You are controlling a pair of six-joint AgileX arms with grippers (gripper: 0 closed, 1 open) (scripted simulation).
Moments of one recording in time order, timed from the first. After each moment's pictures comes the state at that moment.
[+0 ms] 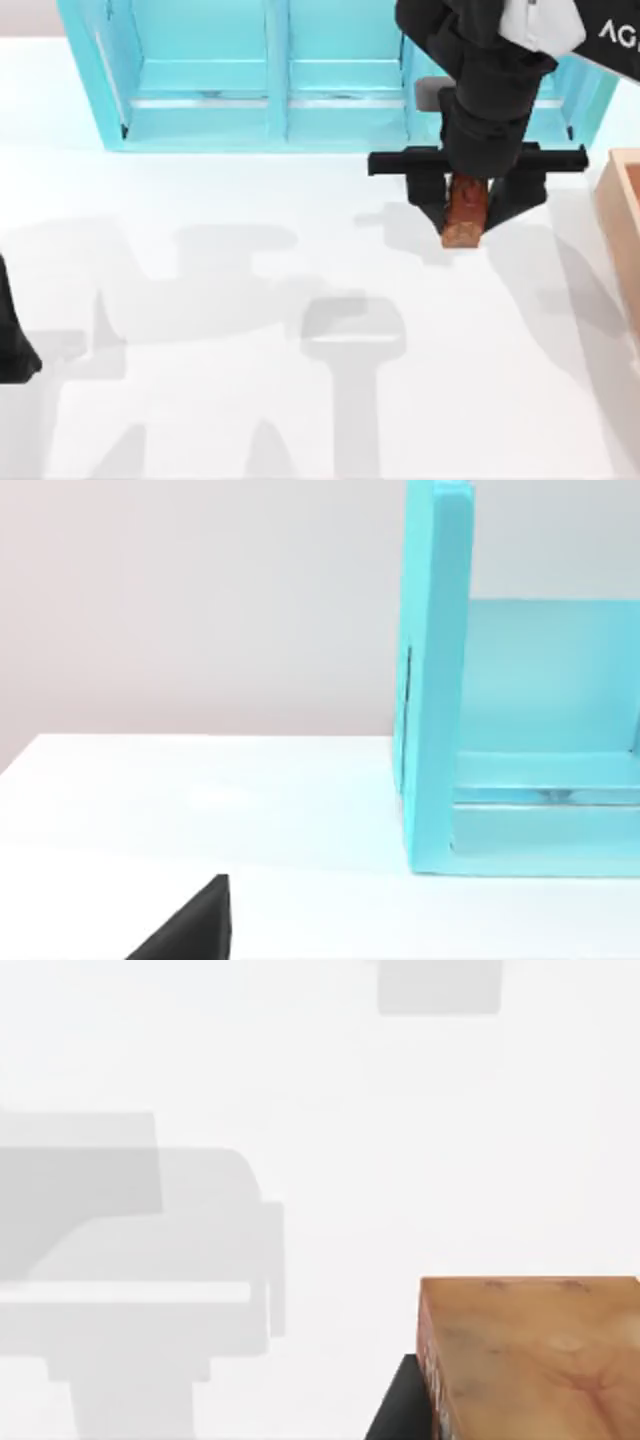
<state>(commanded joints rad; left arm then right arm) 0.00 0.00 0.00 0.00 0.00 0.00 0.51 2.13 1.87 -1.33 0.00 0.52</state>
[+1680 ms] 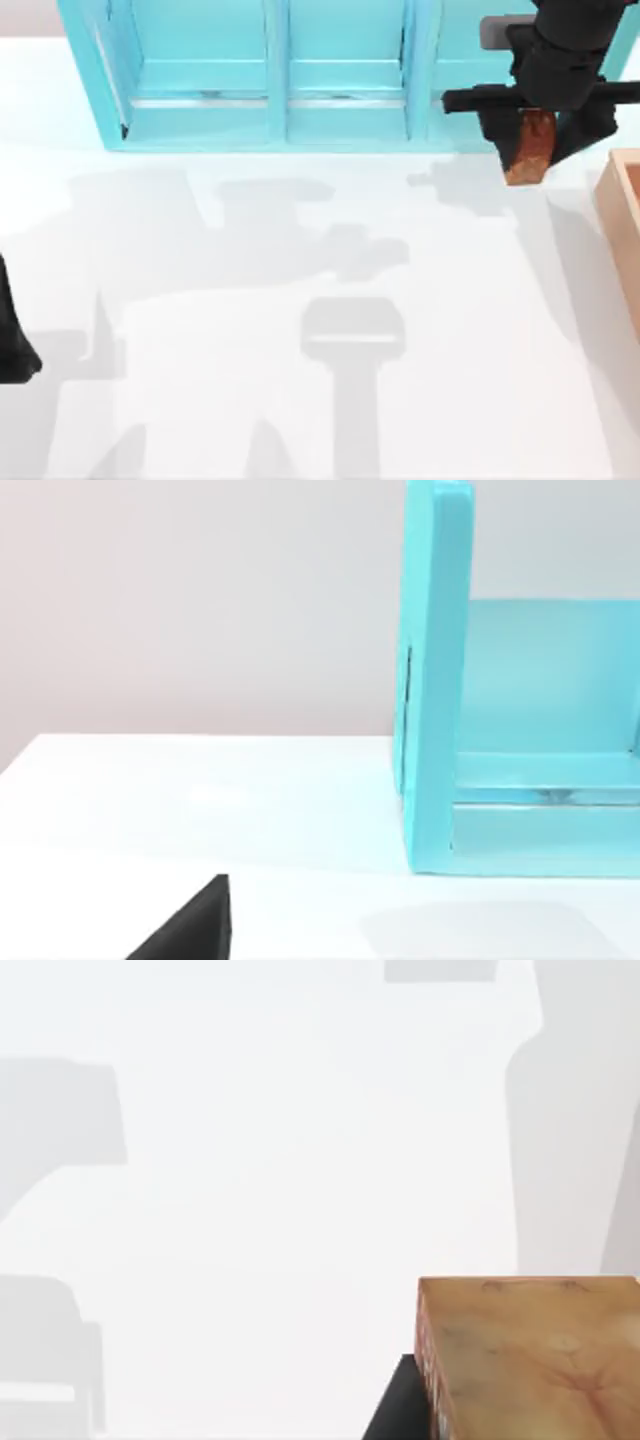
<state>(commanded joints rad) 0.00 0.00 0.00 0.00 0.00 0.00 0.34 2.20 2.07 -1.41 0.02 0.29</state>
